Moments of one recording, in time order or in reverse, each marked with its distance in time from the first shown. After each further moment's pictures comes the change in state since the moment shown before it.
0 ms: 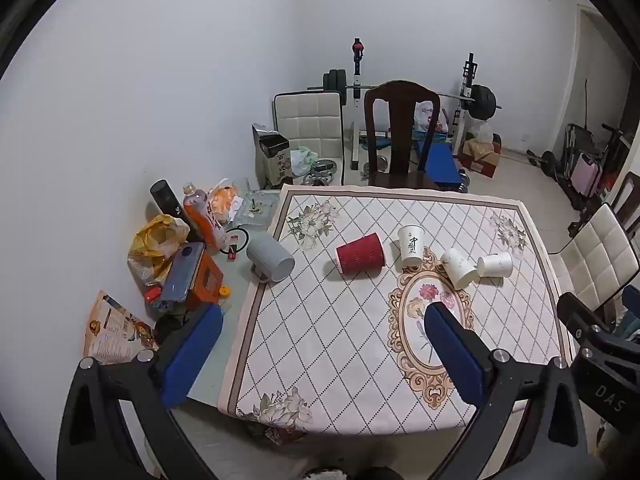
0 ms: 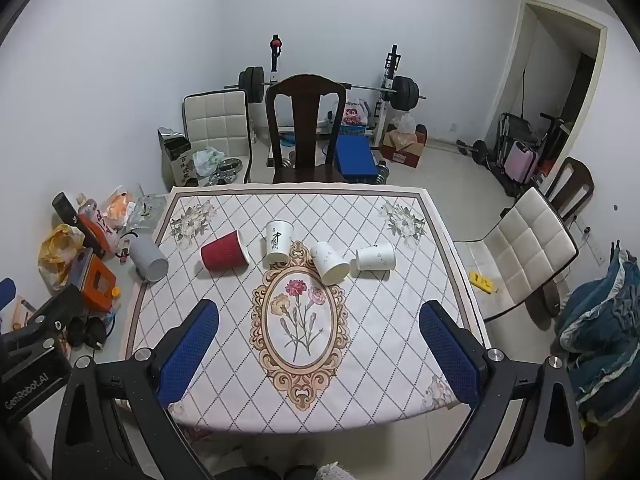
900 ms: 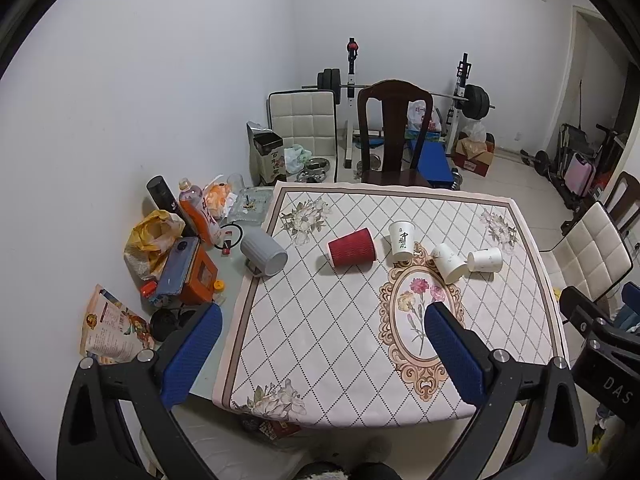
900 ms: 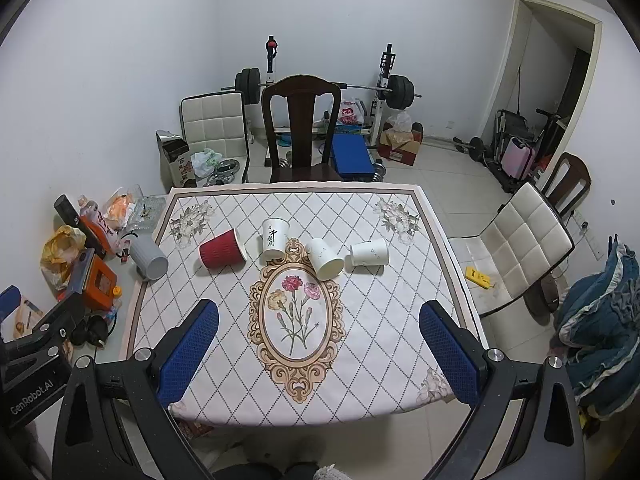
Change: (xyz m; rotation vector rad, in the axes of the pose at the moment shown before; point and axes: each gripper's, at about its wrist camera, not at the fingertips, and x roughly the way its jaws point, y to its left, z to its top) left arm -0.014 -0.004 -0.005 -0.001 0.012 -0.020; right arm -0.017 -0.012 -0.002 -0.001 0.000 -0.006
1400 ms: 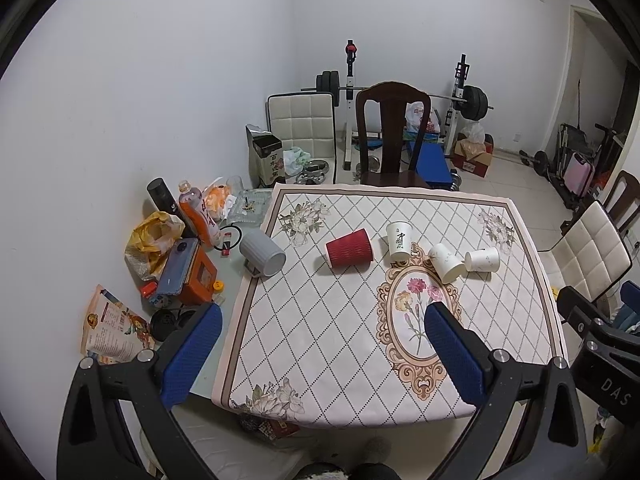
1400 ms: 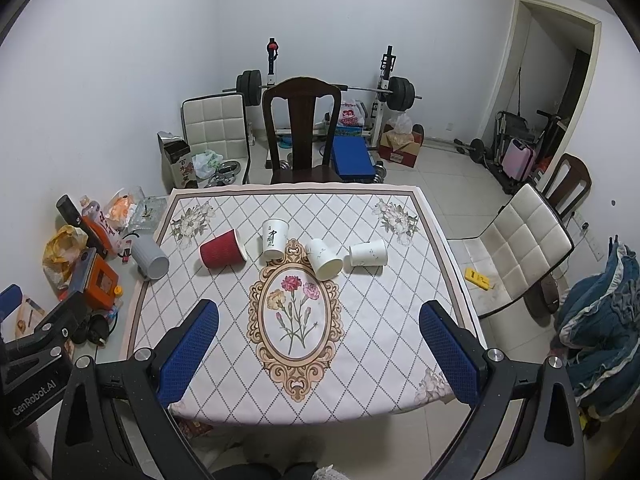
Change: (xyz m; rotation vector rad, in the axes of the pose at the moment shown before) left arm -0.004 -0.001 0.001 -0.001 -0.003 -0.004; right arm -0.007 -0.004 0.000 0.000 -0.002 0.002
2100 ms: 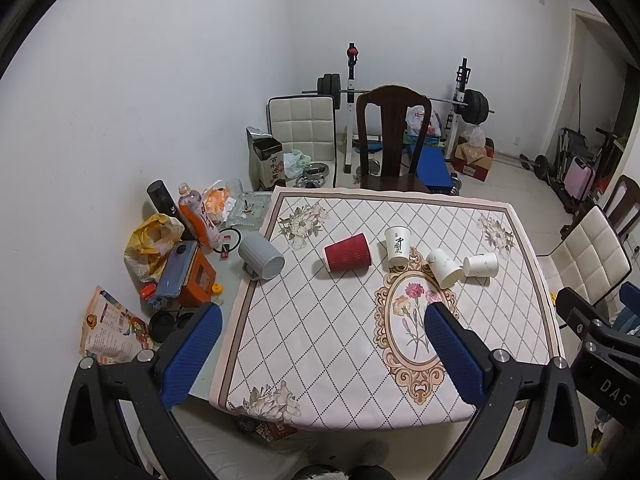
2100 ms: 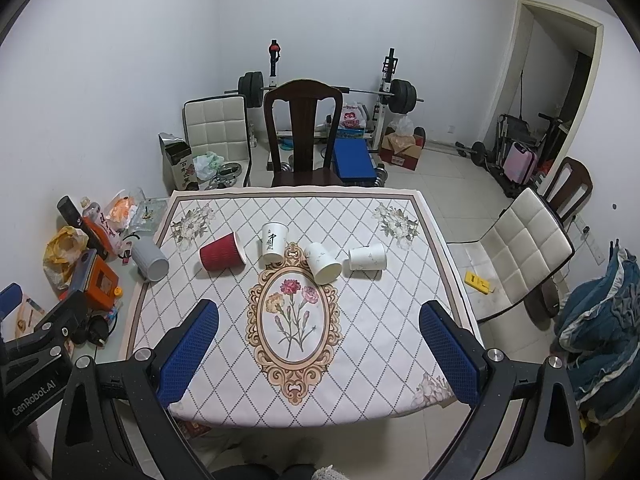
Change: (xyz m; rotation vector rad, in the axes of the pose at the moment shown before) left arm -0.003 -0.008 0.004 -0.002 -0.010 0.008; right arm -0.021 -0.011 0.007 -0.001 -0.004 0.000
